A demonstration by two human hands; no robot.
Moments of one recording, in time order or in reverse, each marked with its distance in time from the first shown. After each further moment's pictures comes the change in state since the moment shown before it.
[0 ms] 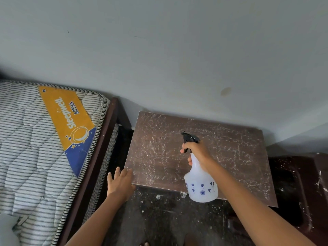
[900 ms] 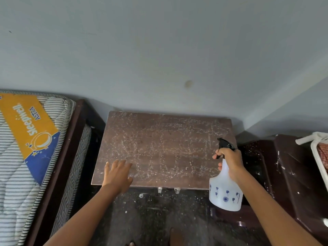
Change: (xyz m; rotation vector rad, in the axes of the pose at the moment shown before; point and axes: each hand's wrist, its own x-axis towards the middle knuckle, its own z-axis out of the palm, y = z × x) left_hand 0.001 0.090 -0.013 0.126 0.067 0.183; right_hand -0.021 0.077 -0.174 0.260 0.410 0.107
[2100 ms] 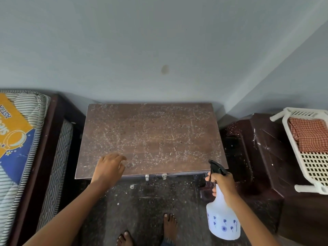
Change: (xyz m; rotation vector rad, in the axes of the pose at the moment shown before) left_hand -0.009 0.020 0.013 -0.162 0.267 0.188; right_hand -0.034 0.117 -0.058 -0.037 0.080 0.184
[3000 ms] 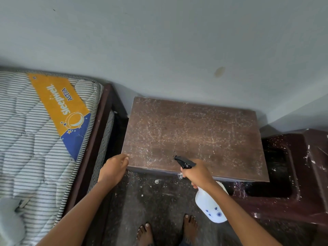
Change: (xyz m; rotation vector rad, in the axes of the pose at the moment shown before) left_hand -0.053 -0.110 -0.024 -0.432 0.007 -0.436; right_hand -0.099 -0.043 0.183 -0.697 -0.437 -0.407
